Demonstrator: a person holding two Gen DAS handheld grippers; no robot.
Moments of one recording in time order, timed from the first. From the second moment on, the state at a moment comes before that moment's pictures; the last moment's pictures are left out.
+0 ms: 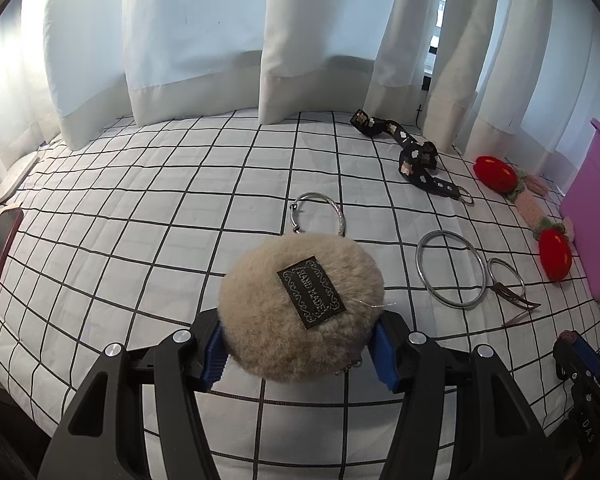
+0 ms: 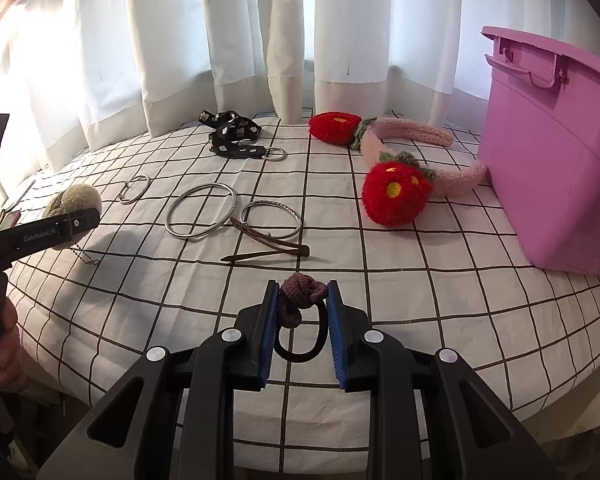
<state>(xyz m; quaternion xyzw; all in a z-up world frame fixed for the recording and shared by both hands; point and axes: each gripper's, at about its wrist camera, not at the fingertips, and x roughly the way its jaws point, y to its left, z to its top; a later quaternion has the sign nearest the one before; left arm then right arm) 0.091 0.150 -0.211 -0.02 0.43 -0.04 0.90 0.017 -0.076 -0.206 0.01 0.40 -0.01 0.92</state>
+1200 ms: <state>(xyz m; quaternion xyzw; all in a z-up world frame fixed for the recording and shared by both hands) 0.033 0.083 -0.036 0.03 0.36 -0.21 0.91 -0.058 -0.111 -0.007 0.08 0.29 -0.08 0.95</state>
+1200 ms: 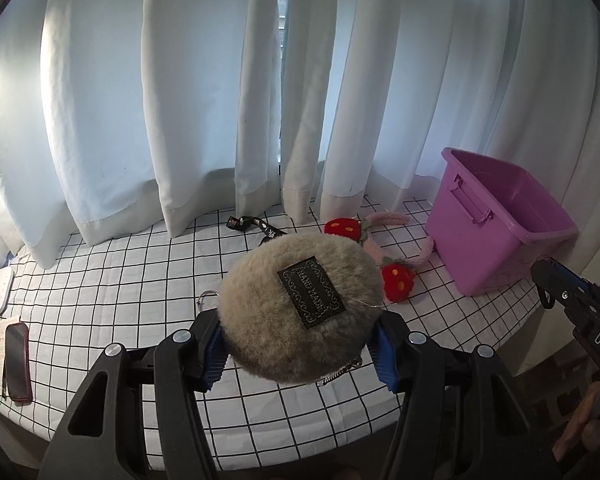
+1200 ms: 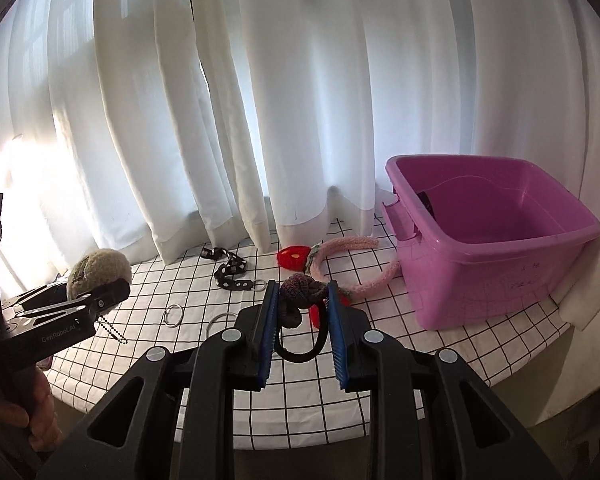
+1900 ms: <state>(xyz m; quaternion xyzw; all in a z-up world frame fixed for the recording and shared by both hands) 0.028 -0.121 0.025 0.02 0.31 -0.25 0.92 -0.056 -0.305 0.055 0.07 0.23 -0.07 0.97</state>
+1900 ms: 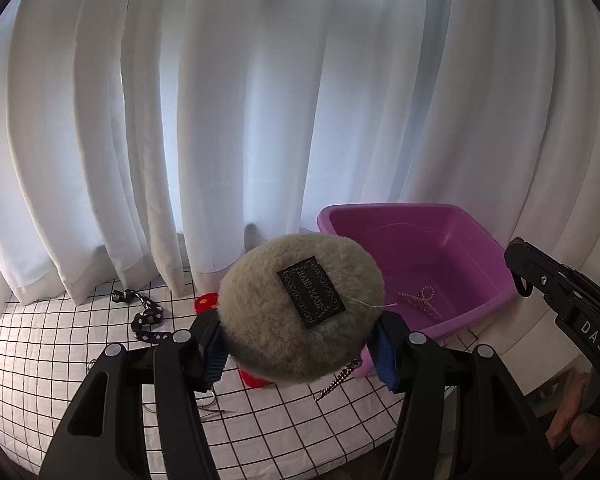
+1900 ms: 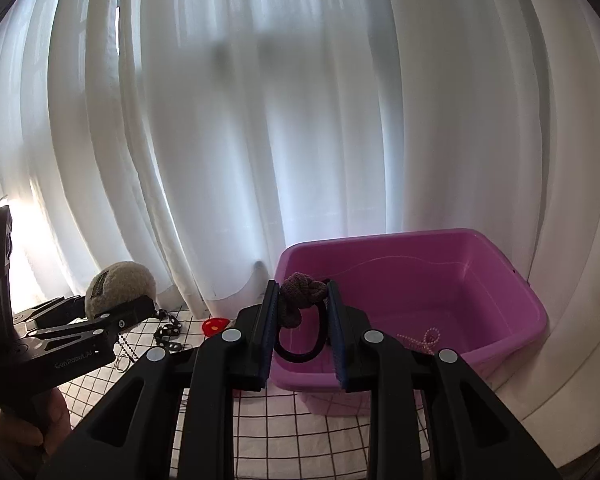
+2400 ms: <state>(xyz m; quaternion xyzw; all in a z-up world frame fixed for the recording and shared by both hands) 0.083 -0.299 0.003 0.02 0.37 -0.22 0.90 0.024 -0.467 0.028 0.09 0.31 -0.05 0.95</state>
